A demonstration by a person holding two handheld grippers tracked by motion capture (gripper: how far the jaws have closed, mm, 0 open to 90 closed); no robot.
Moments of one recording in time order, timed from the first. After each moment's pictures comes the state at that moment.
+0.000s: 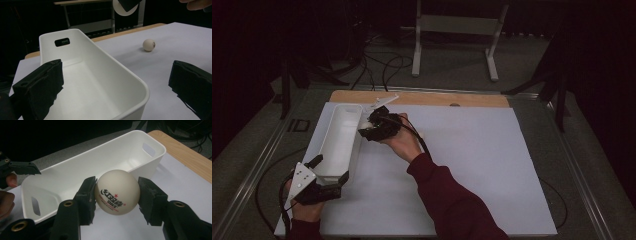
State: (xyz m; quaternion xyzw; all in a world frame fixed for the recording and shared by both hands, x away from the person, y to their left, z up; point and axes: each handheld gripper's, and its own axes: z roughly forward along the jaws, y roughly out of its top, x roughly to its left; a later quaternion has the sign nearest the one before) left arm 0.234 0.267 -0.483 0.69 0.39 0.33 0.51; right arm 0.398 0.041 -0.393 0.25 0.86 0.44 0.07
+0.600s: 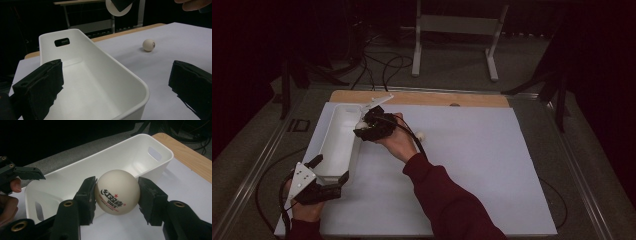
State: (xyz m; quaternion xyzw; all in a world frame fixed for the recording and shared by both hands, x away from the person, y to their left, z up) left arm 0.235 0.268 -0.483 0.69 0.39 0.33 0.51; right arm 0.398 0.053 -0.392 0.24 0.86 0.44 0.07
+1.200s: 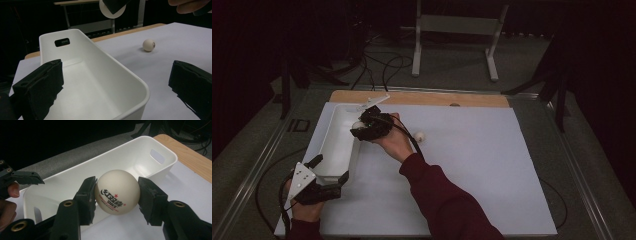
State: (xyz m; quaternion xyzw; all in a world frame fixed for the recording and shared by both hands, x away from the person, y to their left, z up) left arm 0.234 0.268 -0.483 0.69 0.39 0.33 0.51; right arm 0.399 0.063 -0.395 0.24 0.86 0.45 0.07
